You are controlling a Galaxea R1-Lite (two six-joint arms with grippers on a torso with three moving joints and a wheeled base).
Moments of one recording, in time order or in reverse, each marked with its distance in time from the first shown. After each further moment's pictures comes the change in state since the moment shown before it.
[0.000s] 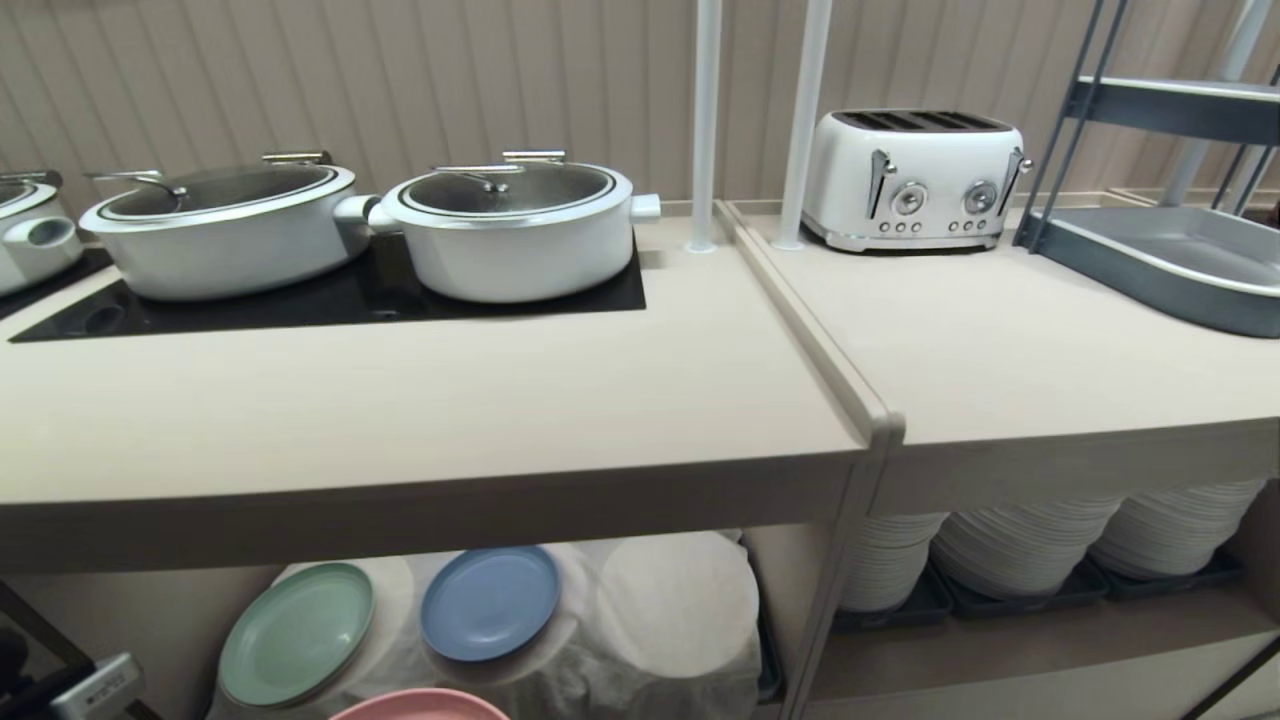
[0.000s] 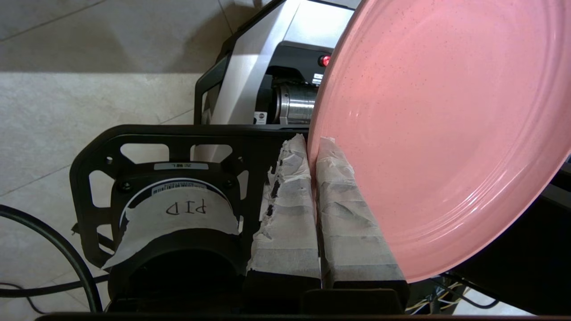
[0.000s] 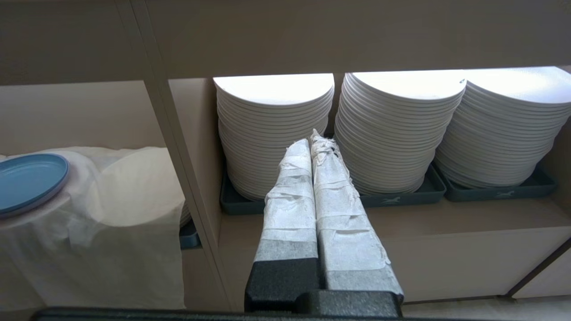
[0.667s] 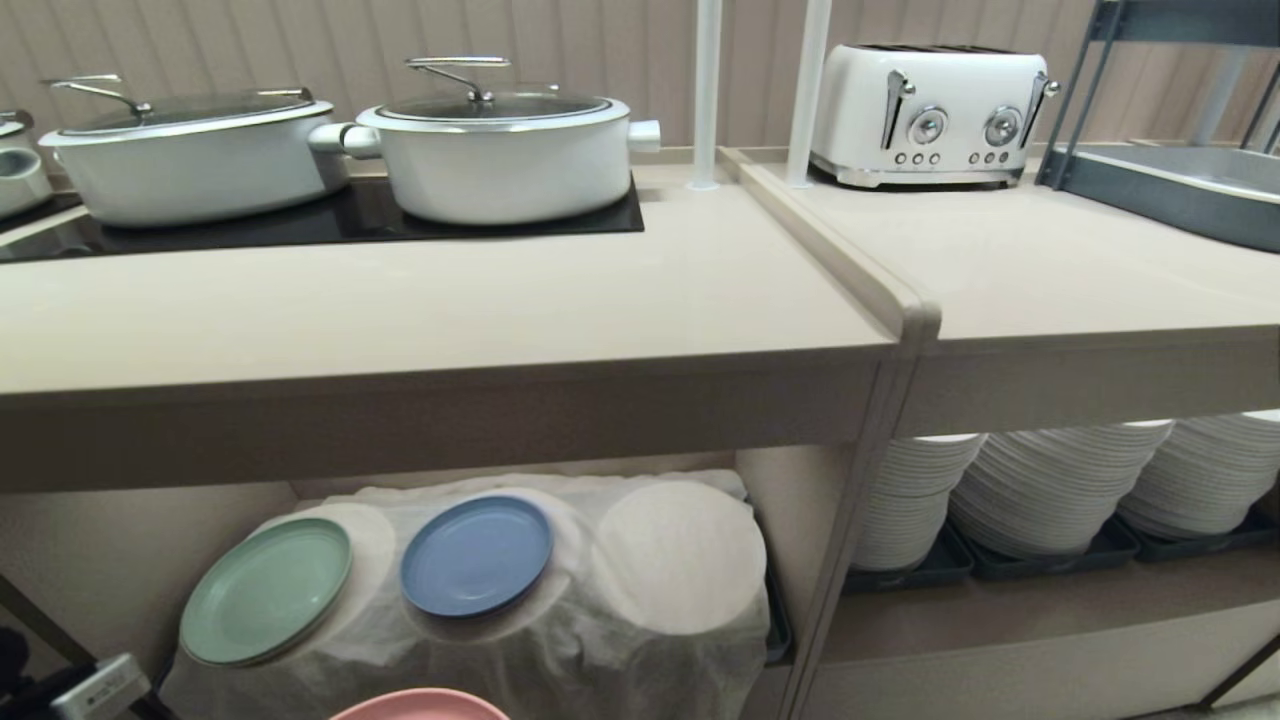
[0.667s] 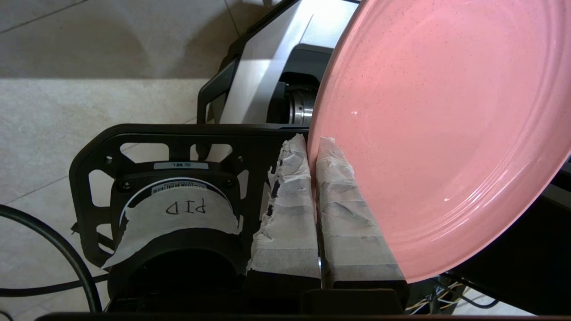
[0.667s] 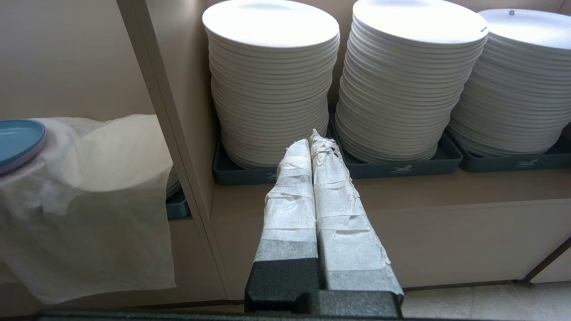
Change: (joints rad) left arm 0.000 0.001 0.001 0.000 0.000 -0.001; right arm 0.000 0.000 0.000 -0.001 0.000 0.001
